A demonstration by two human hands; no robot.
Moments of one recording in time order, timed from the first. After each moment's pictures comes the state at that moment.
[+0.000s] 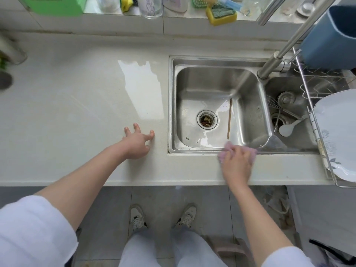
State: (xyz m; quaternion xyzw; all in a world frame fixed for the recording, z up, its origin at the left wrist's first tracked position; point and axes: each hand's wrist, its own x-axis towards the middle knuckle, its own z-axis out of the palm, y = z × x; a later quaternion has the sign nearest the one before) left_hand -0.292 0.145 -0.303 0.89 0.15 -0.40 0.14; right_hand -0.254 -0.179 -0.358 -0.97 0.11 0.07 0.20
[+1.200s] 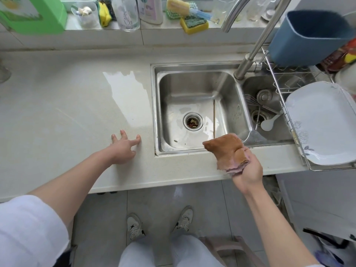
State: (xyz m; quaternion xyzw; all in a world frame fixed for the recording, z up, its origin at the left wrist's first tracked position) left_hand -0.296 0.146 -0.301 0.89 0.15 -0.41 0.15; right_hand -0.266 -0.242 -0.303 -0.47 0.26 0.15 0.83
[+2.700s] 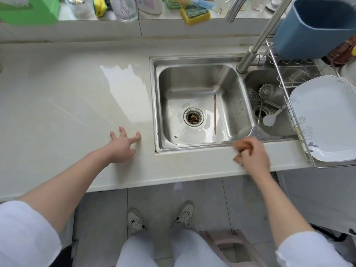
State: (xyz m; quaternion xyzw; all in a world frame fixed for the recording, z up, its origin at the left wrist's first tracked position) left_hand -0.296 0.149 -0.307 0.89 0.13 -0.41 0.13; right_hand -0.237 -0.272 -0.326 -0.94 0.07 0.07 0.33
